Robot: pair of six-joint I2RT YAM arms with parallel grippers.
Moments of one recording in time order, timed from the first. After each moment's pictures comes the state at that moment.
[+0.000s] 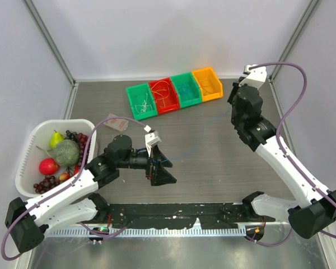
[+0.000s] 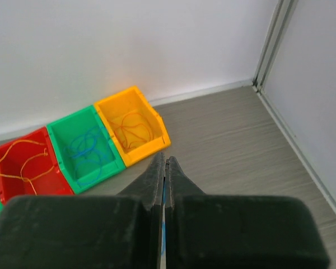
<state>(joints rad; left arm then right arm) -0.82 0.91 0.64 0.01 0.70 -0.40 0.46 1.14 1.17 -0.06 0.71 0.11</state>
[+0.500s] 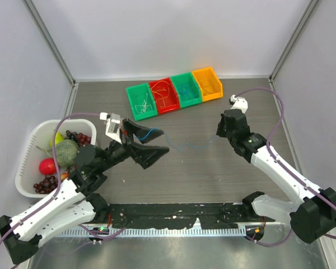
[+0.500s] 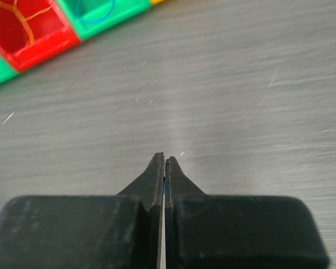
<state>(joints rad) -0.82 0.69 0.67 0.41 0.38 -0.63 0.46 1.10 0.86 -0.30 0.39 0.42</state>
